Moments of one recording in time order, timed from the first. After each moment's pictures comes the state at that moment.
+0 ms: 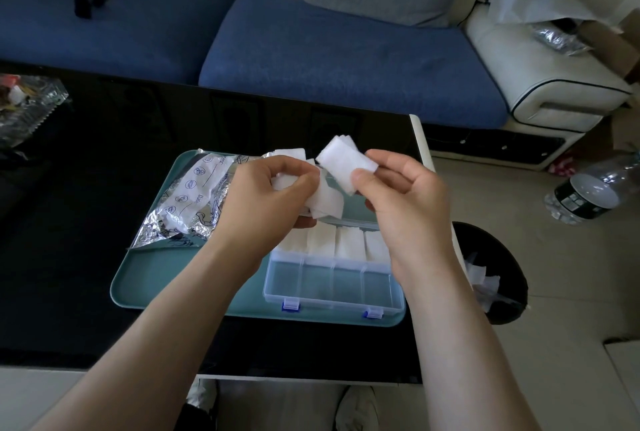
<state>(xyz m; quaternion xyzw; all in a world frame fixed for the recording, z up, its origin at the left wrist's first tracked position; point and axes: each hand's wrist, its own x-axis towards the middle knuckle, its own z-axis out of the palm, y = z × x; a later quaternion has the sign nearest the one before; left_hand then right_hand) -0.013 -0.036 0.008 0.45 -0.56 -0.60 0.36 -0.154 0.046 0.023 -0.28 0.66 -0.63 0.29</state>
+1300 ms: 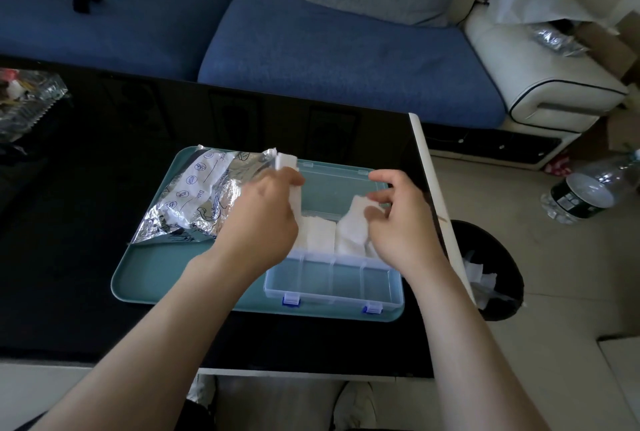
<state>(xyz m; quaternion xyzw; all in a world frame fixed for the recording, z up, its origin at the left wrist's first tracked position) 0.000 -0.041 -0.018 0.46 -0.81 -0.28 0.21 -0.185 0.047 -0.025 -0.41 0.79 -0.40 0.23</state>
